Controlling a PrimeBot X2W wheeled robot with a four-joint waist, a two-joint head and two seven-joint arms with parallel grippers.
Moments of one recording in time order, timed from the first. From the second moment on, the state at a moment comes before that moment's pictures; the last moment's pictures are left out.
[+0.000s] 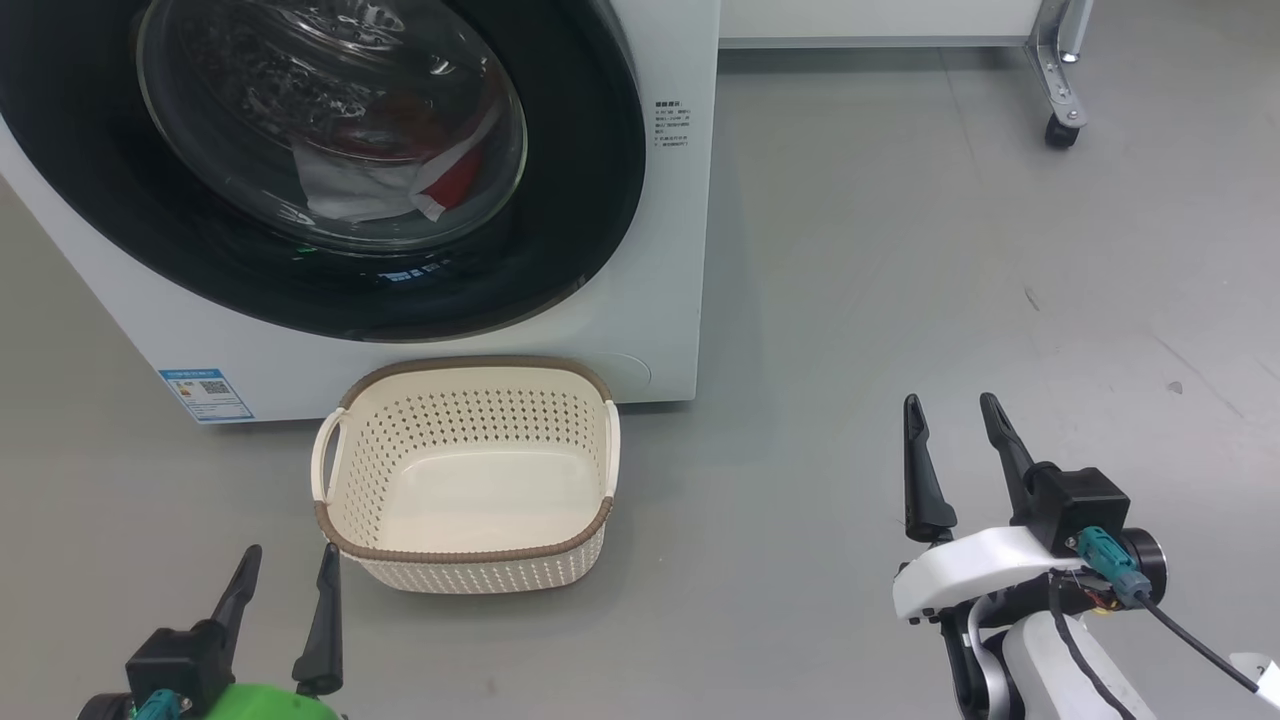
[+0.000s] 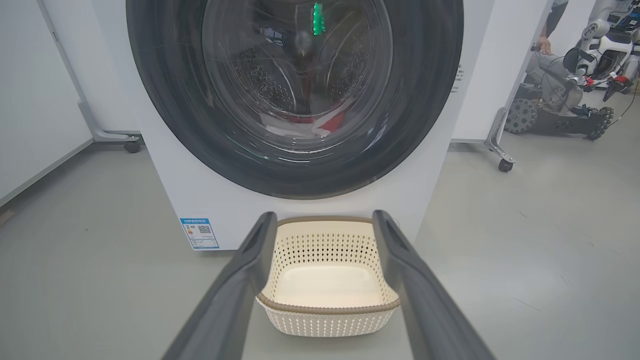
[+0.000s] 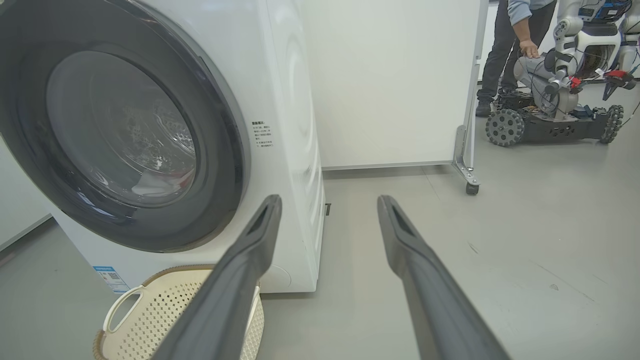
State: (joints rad) left arm 0.03 0.09 -0.06 0.29 -0.33 -0.12 -0.25; right arm -0.12 -0.05 0.27 0.25 0.35 -0.13 -0.25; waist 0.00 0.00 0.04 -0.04
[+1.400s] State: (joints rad) left arm -0.02 0.08 -0.09 0.28 -0.32 -0.13 -0.25; right arm -0.18 -0.05 0.19 0.22 0.72 -0.13 -0.25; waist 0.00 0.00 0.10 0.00
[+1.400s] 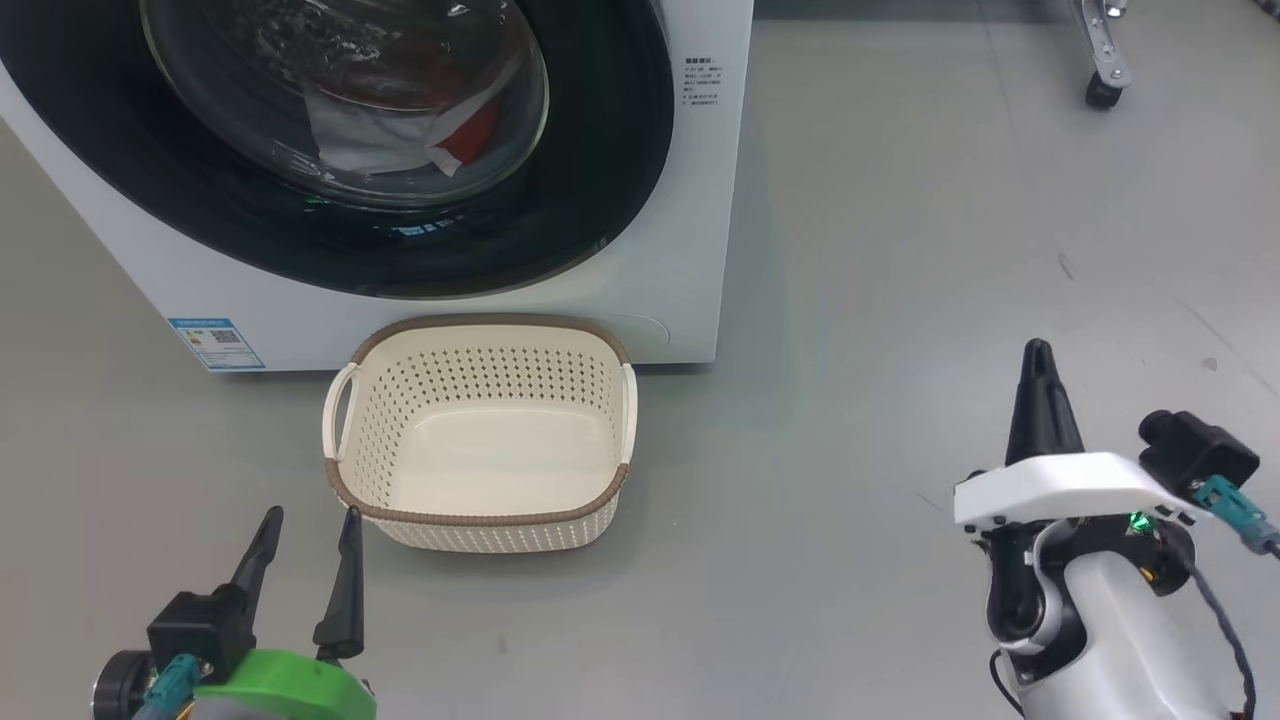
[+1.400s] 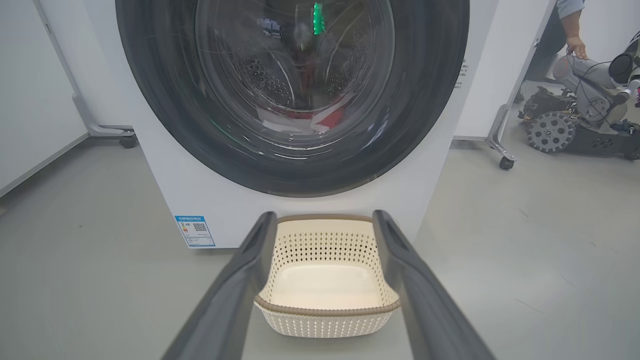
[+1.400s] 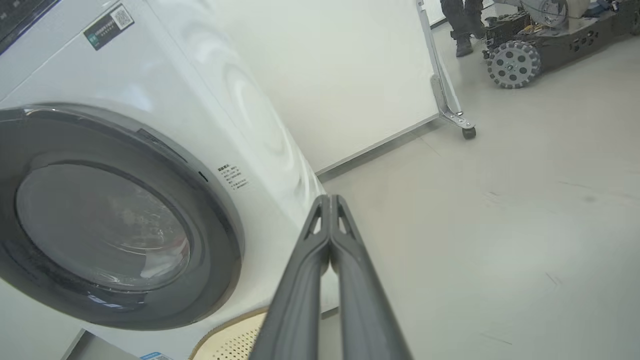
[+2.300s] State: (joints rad) left arm -0.15 0.06 -0.18 0.27 -0.34 -0.13 -0.25; right arm -0.68 -0.11 0.01 0.27 1.08 -0.13 -0.06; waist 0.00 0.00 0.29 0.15
